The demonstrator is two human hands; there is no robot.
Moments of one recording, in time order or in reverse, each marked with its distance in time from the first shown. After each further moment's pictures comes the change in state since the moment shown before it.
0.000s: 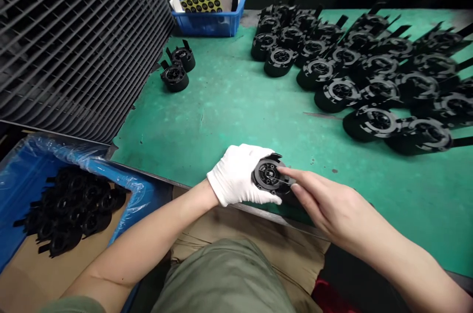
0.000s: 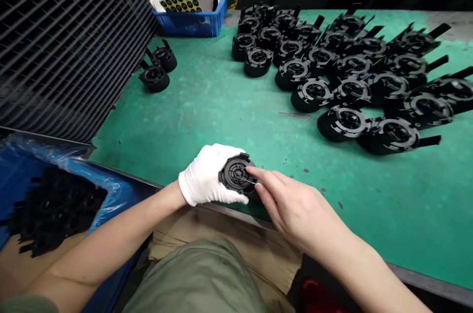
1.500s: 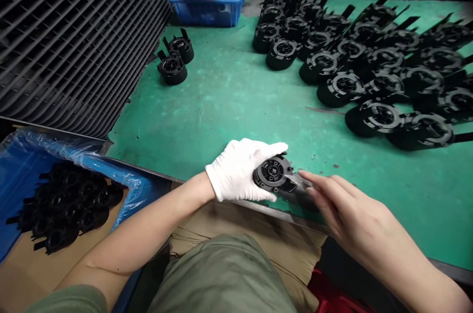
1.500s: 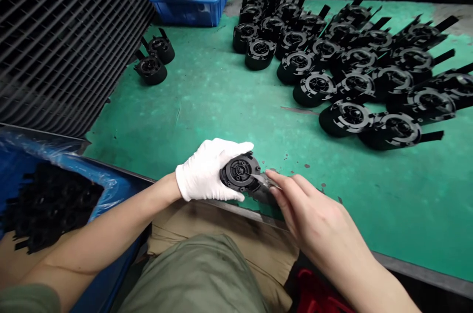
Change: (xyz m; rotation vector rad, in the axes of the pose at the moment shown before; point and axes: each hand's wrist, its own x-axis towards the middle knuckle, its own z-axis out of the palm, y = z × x) left_hand -0.008 0.002 -0.008 0.130 -0.037 0.102; right_hand -0.034 -0.006 0.004 -0.278 0.115 0.061
